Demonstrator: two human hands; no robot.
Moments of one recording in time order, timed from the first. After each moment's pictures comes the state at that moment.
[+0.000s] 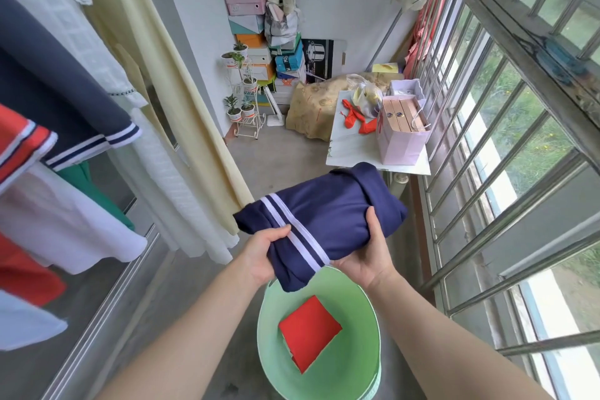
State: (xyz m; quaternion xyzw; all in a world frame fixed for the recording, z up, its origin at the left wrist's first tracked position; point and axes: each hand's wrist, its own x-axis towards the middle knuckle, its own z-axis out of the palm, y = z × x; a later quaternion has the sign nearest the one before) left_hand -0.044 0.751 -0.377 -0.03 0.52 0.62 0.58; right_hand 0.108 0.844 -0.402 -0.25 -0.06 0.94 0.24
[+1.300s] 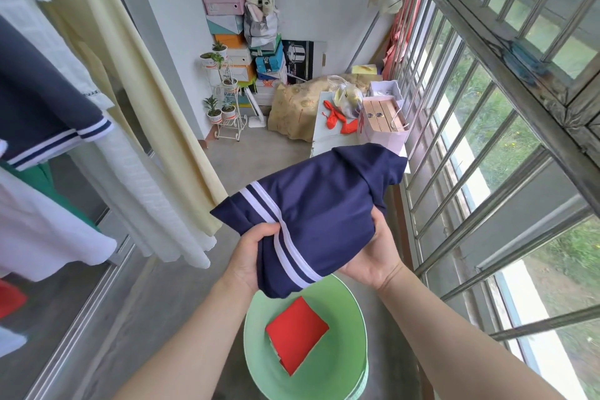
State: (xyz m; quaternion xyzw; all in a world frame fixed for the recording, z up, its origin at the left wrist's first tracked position) left_hand -0.028 0.745 -0.363 0.06 0.47 0.66 0.58; right_hand 0.135 0.851 -0.367 -0.27 -0.19 0.92 0.22
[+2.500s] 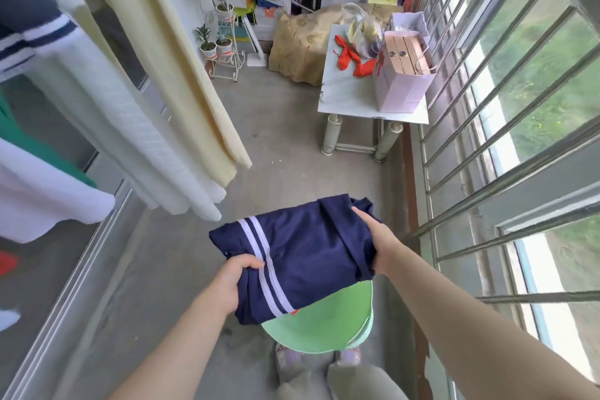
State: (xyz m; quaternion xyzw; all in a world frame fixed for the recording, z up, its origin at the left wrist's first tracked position) left_hand -0.078 0.679 -0.499 -0.11 0.65 0.47 0.59; right_hand 0.110 0.853 -0.496 -0.61 -0.24 0.74 0.15
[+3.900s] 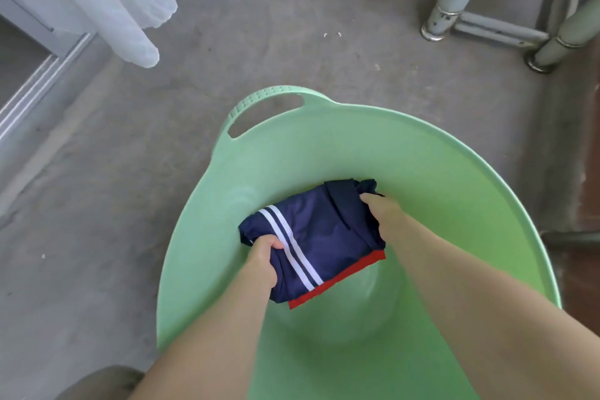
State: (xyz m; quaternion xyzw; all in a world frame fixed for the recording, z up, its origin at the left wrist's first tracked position) left_hand -0.054 0.735 -1.110 -0.36 0.66 0.47 0.46; right_hand 0.029 0.930 -1.102 -0.65 -0.42 0.63 -0.05
